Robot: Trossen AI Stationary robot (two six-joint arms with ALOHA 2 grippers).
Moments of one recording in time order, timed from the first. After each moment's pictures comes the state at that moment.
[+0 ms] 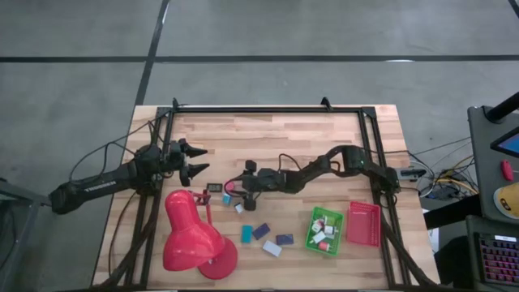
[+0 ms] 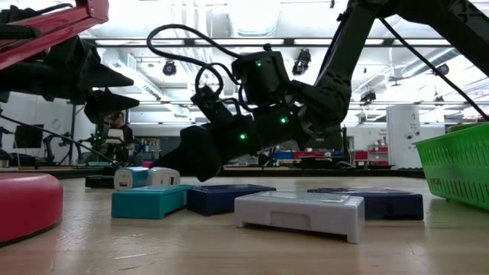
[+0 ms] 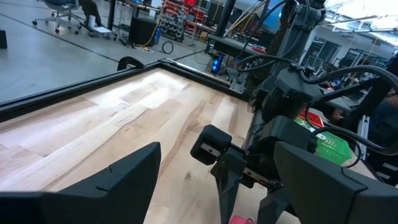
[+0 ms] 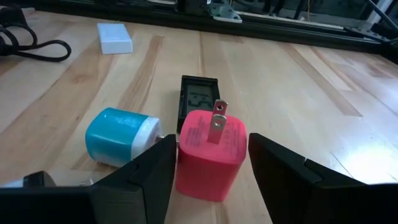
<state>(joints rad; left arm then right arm) 0.39 0.18 0.01 0.07 0.19 -0.28 0.02 2.34 1.22 0.84 0.07 -0.08</state>
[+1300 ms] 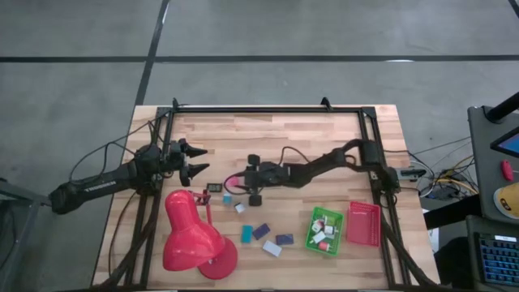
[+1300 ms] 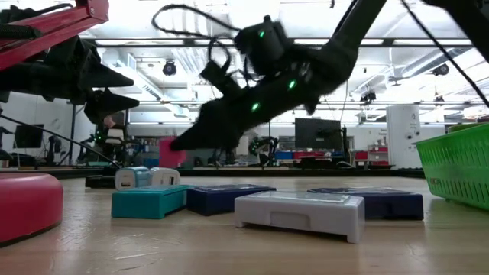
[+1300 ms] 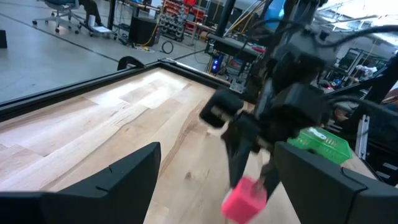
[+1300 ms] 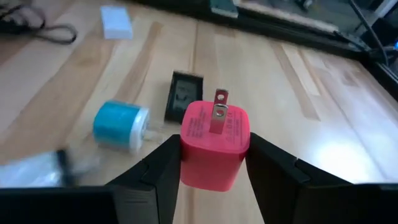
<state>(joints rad) 0.39 0.18 0.01 0.07 0.19 -0.28 0.01 2.12 1.16 0.54 0.07 -0.19</state>
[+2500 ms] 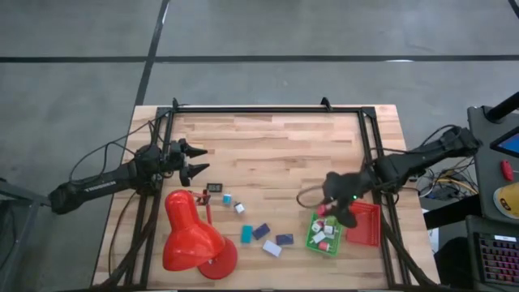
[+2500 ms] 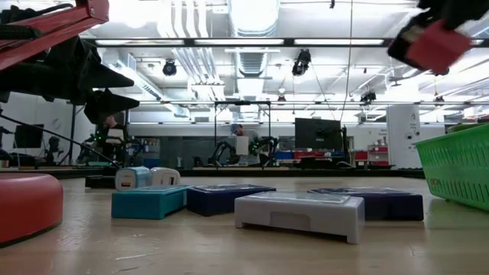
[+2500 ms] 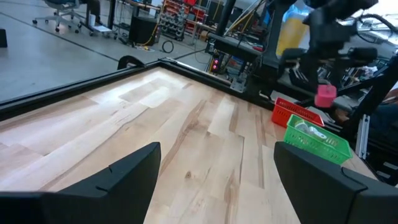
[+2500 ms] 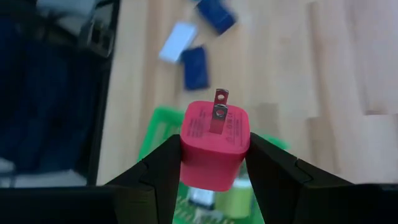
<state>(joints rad) 0.39 0.18 0.01 0.07 0.19 -0.28 0.37 1.05 0.81 -0.62 -0.11 0.52</state>
